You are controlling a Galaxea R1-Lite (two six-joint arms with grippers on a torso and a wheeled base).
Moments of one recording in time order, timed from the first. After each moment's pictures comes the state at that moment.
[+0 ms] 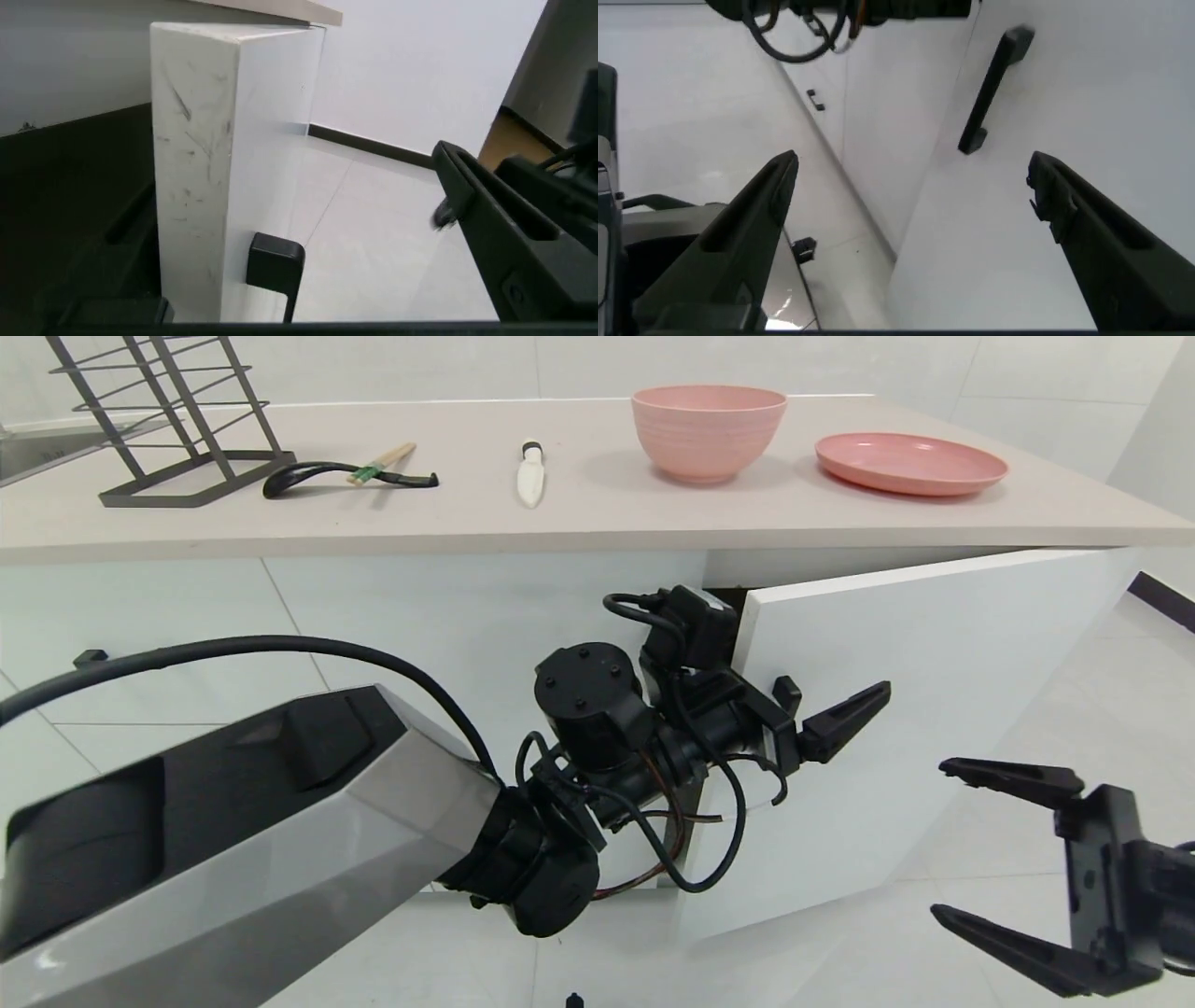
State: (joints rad) left arm -0.89 2.26 -1.23 -1.38 -0.34 -0.13; right arm 0.04 1.47 -0.01 -1.39 1.03 -0.34
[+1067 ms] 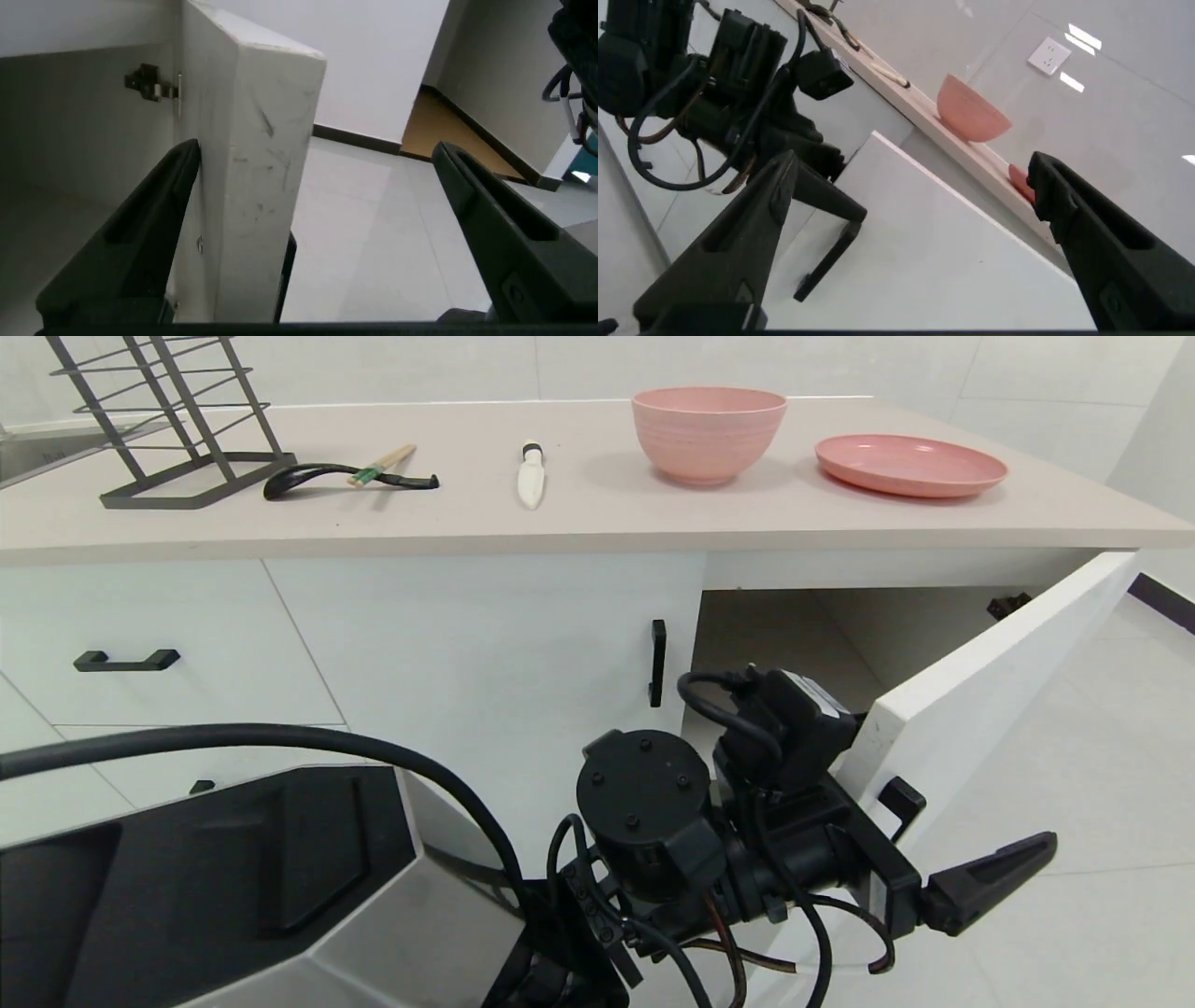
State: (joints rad) left arm -1.07 2.22 -1.08 -1.43 -0.34 -0.13; right arm -0.07 0.61 0.00 -1.12 0.87 -0.35
